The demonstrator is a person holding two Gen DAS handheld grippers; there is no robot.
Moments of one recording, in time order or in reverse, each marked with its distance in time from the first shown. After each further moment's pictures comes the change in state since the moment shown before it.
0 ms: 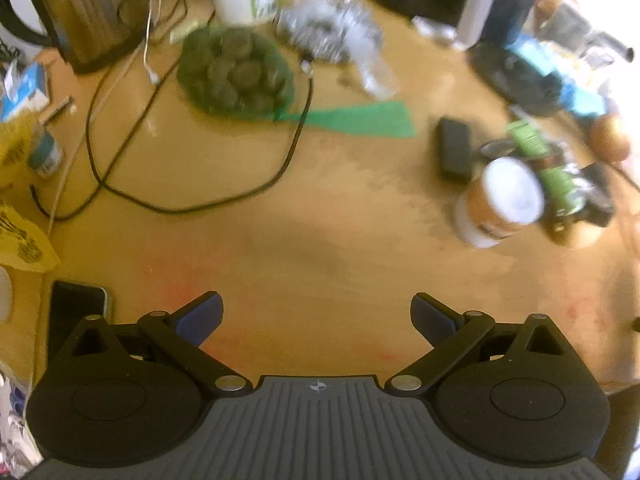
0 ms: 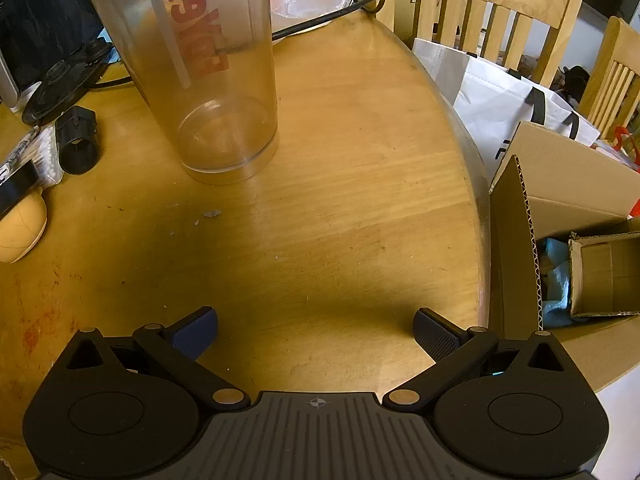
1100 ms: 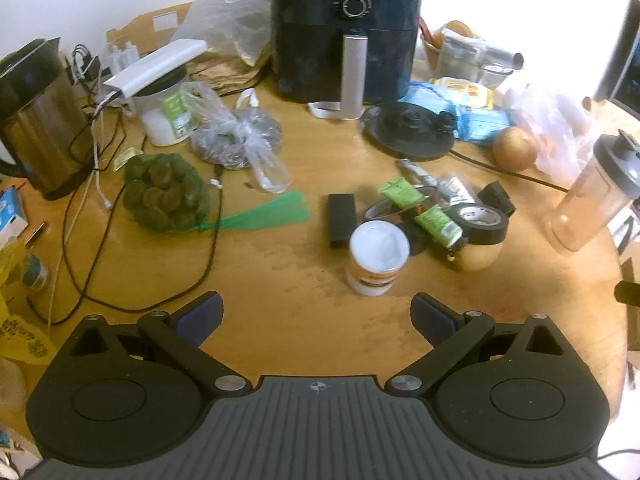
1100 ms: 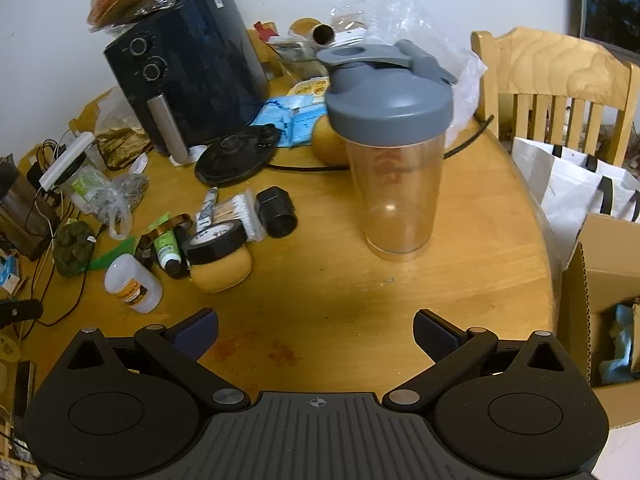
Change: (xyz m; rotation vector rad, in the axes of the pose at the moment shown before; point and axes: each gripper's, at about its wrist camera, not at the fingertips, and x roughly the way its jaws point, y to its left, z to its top) left arm -0.065 -0.080 0.011 0.152 -0.200 -0.046; right arm -0.118 0.039 -0.011 -0.090 -0.217 0.328
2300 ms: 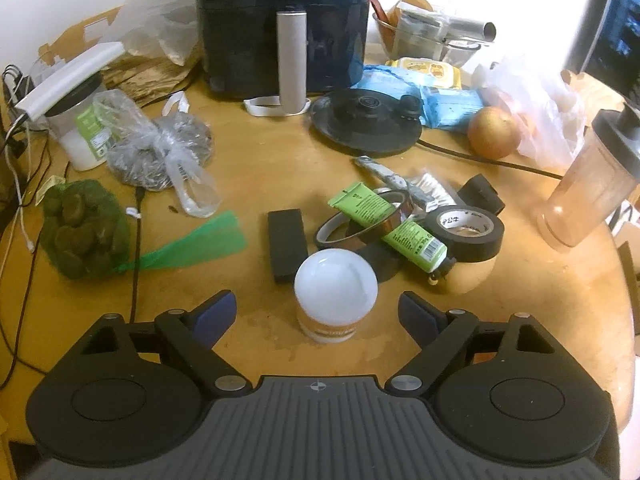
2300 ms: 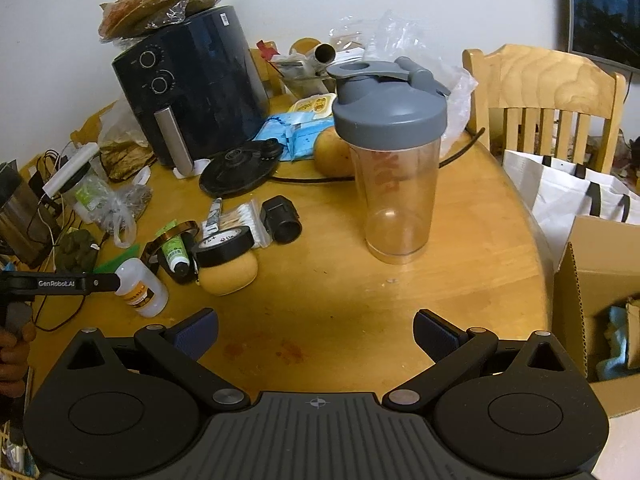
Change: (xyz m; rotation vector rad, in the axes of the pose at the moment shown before) left arm 0.076 -0.029 0.028 0.095 0.005 -0.095; right arm -0.016 0.008 -0.018 0.010 -0.070 -0.019
